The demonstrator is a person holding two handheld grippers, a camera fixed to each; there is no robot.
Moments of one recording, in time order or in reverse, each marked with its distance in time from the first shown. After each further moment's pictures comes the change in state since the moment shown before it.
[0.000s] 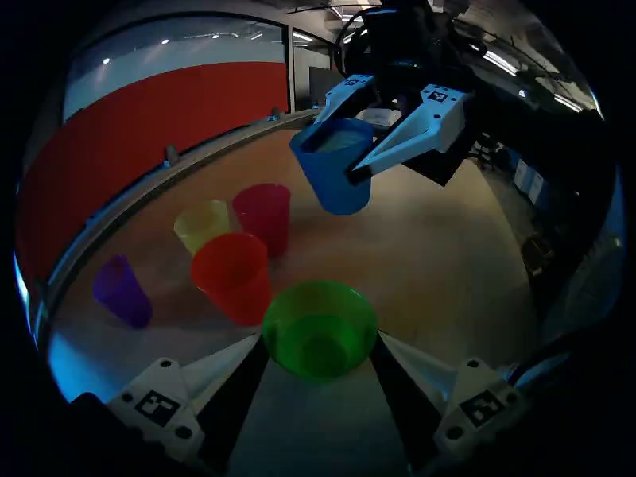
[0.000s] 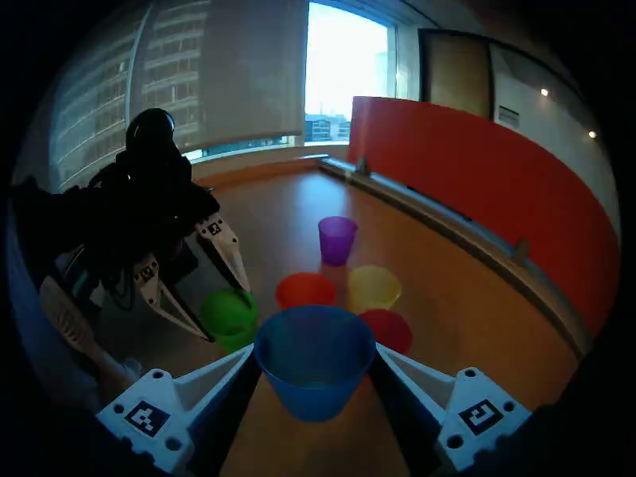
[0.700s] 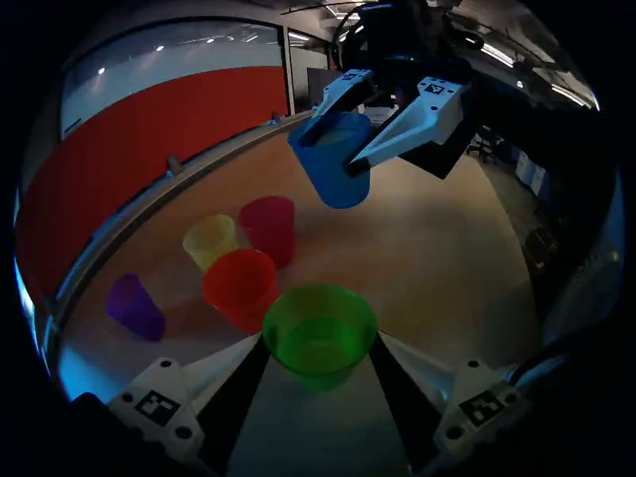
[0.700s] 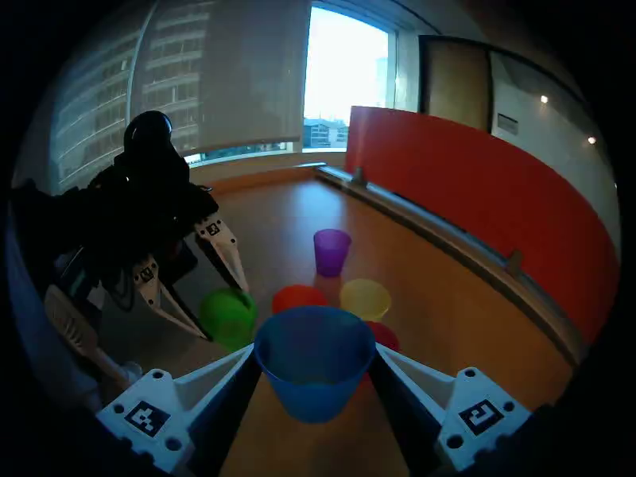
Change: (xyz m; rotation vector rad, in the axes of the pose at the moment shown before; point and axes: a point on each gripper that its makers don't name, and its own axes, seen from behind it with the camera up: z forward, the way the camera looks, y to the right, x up) left arm 0.014 -0.005 -0.009 0.023 -0.008 0.039; right arm 0.018 0.006 -0.013 -0.015 0.023 -0.015
